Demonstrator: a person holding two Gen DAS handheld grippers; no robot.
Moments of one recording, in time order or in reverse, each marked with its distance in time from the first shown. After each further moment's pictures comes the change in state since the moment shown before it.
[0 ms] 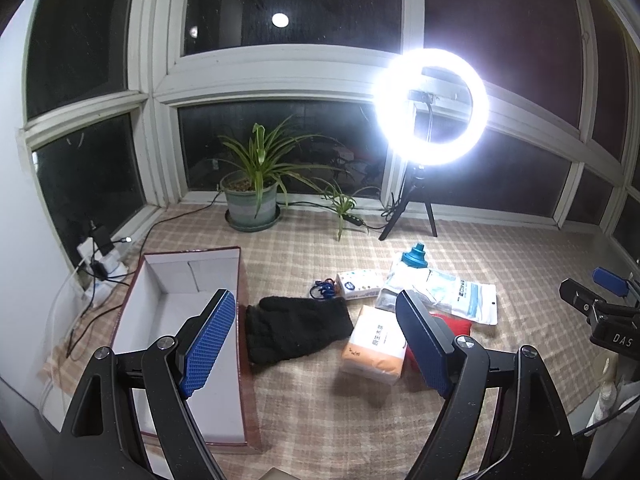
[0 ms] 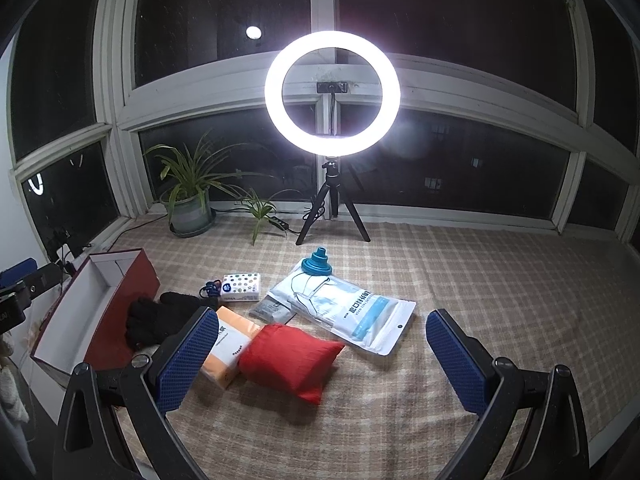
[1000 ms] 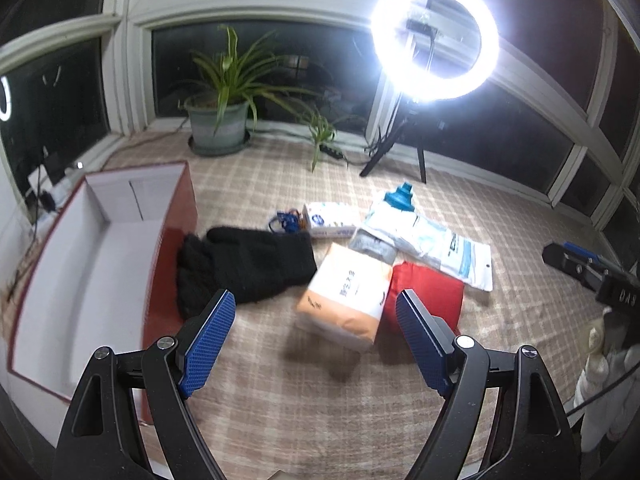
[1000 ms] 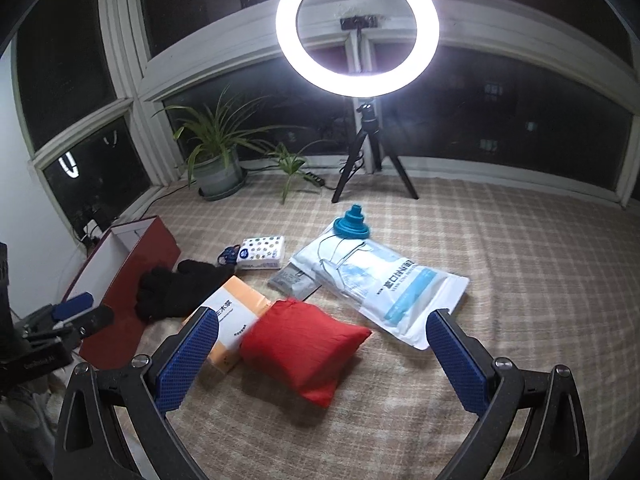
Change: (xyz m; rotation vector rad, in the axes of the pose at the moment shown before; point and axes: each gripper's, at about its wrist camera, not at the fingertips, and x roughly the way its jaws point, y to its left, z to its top) left arm 0.078 -0.029 -0.042 -0.082 0.206 -0.073; right arm 0.091 -0.036 -0.009 0.000 0.165 0.243
